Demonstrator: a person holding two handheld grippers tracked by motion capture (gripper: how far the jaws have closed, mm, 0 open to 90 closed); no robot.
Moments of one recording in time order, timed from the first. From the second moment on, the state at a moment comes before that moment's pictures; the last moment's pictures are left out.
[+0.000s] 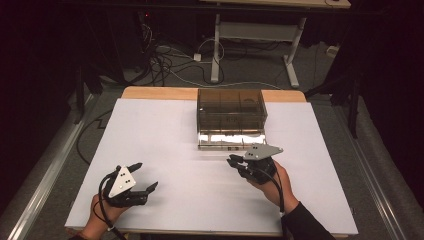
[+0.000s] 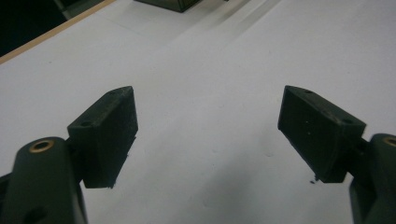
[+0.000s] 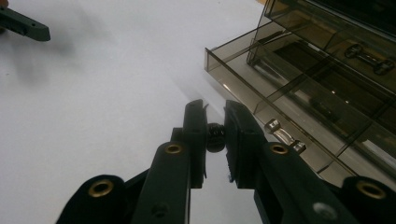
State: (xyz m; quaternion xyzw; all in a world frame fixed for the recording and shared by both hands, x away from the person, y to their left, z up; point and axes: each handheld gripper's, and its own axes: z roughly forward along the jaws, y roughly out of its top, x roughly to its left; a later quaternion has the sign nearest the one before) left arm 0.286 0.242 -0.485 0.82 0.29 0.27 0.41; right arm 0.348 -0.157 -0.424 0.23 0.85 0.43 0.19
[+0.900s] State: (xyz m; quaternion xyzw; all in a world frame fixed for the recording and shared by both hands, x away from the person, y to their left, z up) left arm 0.286 0.241 -0.486 0.82 0.29 0.27 0.41; right arm 0.355 -0.185 -0.409 0.26 0.83 0.44 0.23
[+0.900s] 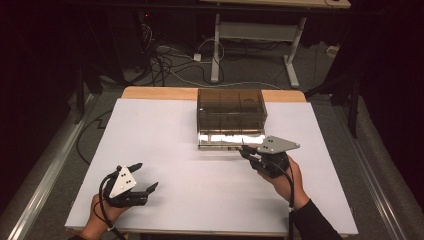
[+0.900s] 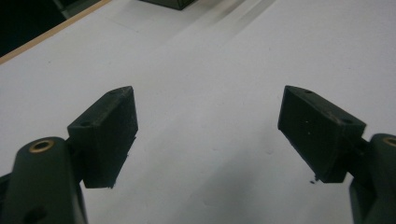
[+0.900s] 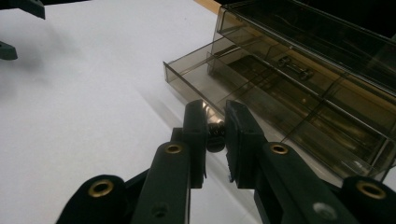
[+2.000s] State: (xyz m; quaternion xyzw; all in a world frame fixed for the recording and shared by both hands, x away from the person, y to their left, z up) left arm 0.287 0.239 -0.487 0.83 0.28 0.27 0.40; right arm 0.384 -0.211 -0.409 0.31 0.80 0.44 0.27
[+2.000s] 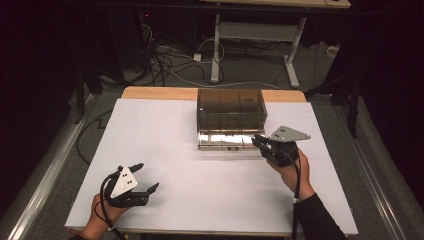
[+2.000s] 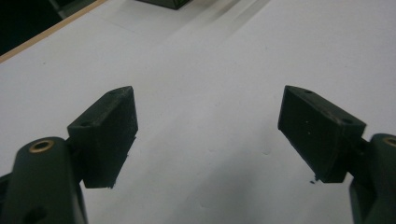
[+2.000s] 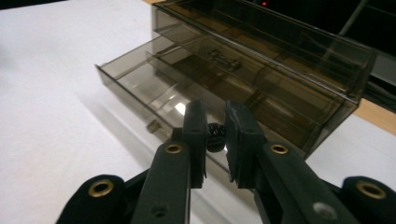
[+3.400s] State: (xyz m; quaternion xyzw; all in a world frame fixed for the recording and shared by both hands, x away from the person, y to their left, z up) left arm 0.289 0.237 -0.489 0.83 0.28 0.27 0.39; right arm 0.420 -0.216 -0.443 0.36 0.80 0.40 0.27
